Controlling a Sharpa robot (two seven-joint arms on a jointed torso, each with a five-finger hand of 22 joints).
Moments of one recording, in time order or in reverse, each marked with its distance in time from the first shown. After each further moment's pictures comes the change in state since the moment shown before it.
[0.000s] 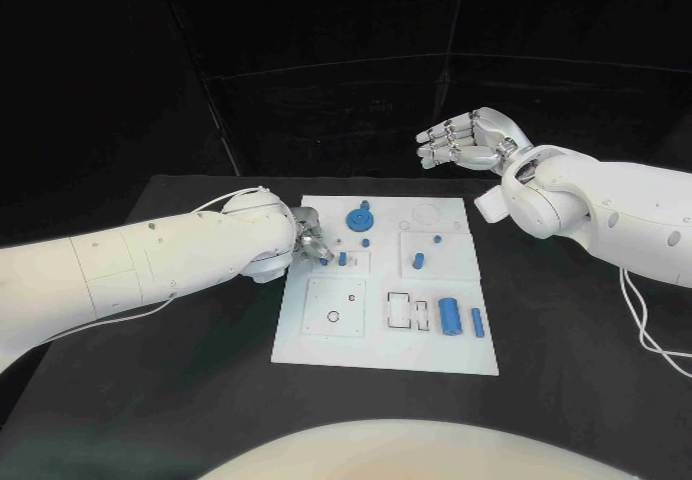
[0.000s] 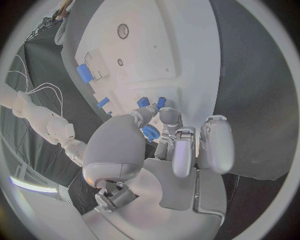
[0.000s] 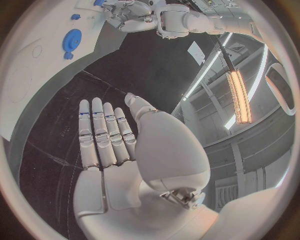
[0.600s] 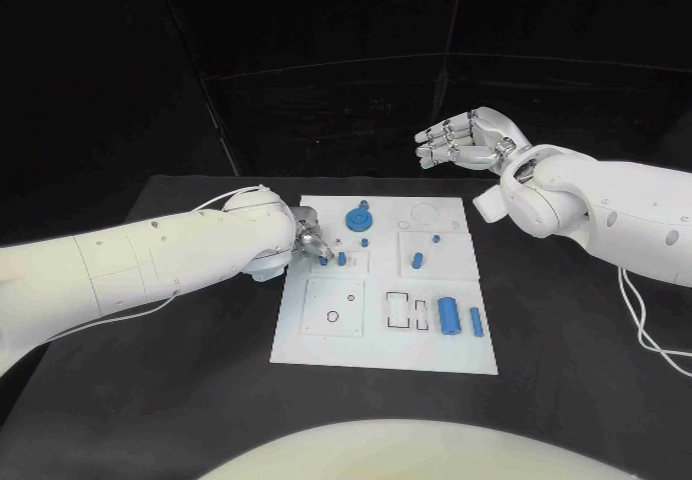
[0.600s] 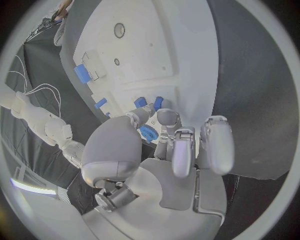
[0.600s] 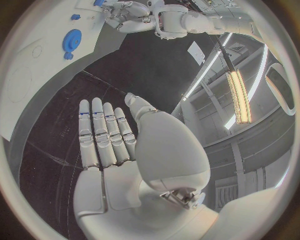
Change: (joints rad) left arm 0.002 0.016 -0.005 -0.030 0.002 0.016 0.003; left_hand -0.083 -0.026 -0.015 -0.023 0.010 0.017 -0.016 0.019 0.006 0.013 -0.009 0.011 0.003 0.000 -0.007 0.000 0.000 0.000 0.000 -0.007 0.005 0.000; right arm 0.000 -0.001 0.000 0.001 0.000 0.000 0.000; right_hand 0.000 0.000 0.000 0.000 0.000 0.000 0.000 0.000 0.000 0.000 0.000 0.000 0.000 0.000 0.000 -0.004 0.000 0.000 0.000 0.000 0.000 -0.001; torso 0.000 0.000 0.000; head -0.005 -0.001
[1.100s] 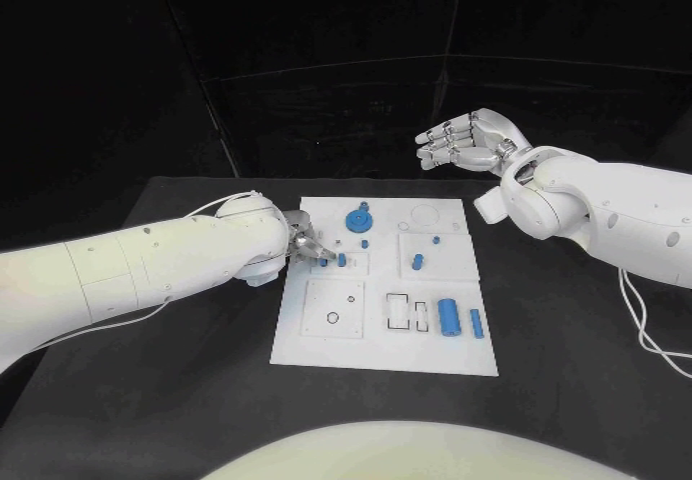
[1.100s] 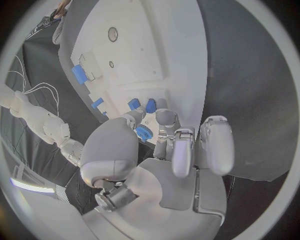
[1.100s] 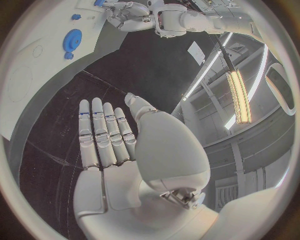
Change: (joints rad) left arm -0.008 -0.028 -0.005 0.015 0.001 -0.031 -0.003; left_hand -0.127 -0.043 -0.185 0.145 -0.001 0.007 -0.007 0.016 -0.006 -0.006 -0.004 0.011 0.005 -0.002 -0.006 0.000 0.000 0.000 0.000 -0.007 0.000 0.000; right arm 0.000 -0.004 0.000 0.002 0.000 0.000 0.000; right_hand 0.000 0.000 0.000 0.000 0.000 0.000 0.000 0.000 0.000 0.000 0.000 0.000 0.000 0.000 0.000 0.000 0.000 0.000 0.000 0.000 0.000 0.000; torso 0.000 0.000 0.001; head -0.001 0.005
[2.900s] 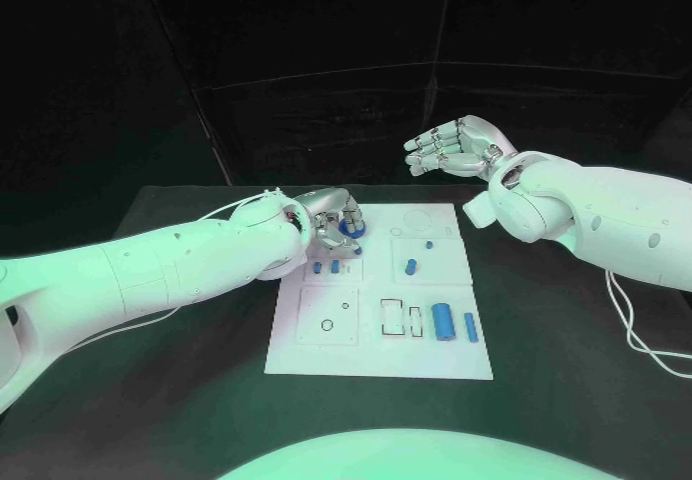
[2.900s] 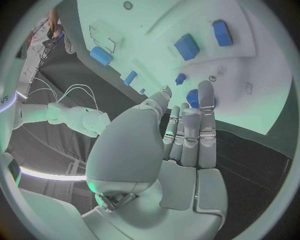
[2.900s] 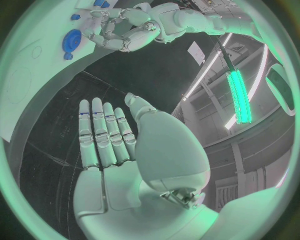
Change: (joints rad) left arm 0.005 0.127 -0.016 -0.146 -0.113 -0.242 0.541; left_hand 0.560 -0.009 -0.193 -0.059 -0.003 -0.167 0.128 -0.289 -0.312 -0.459 0.140 -0.521 -0.565 -0.175 0.112 -0.425 -0.363 0.116 -0.252 0.102 -0.736 -0.641; right arm 0.000 0.009 0.000 -0.004 0.000 0.000 -0.001; right_hand 0.000 0.000 0.000 0.000 0.000 0.000 0.000 0.000 0.000 0.000 0.000 0.000 0.000 0.000 0.000 0.000 -0.001 0.000 0.000 0.000 0.000 0.000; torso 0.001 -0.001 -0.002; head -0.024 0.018
